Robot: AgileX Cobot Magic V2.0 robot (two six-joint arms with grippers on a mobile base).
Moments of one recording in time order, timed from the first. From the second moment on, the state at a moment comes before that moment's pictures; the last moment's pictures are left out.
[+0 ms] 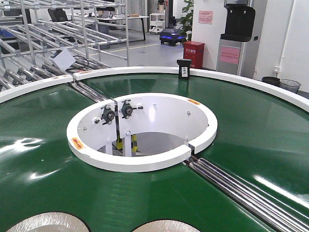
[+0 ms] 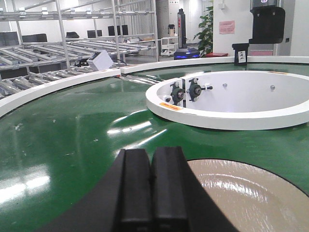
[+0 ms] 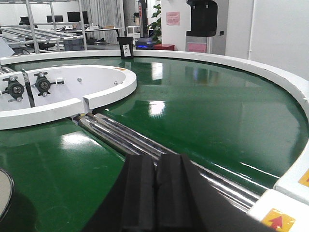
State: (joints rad) left arm 0.06 -0.01 0.03 -0.03 0.03 0.04; right arm -0.06 -0.01 0.03 -0.06 0.10 0.10
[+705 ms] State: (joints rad) left arm 0.06 -0.01 0.03 -0.03 0.03 0.04; right arm -0.06 -0.01 0.03 -0.06 0.10 0.10
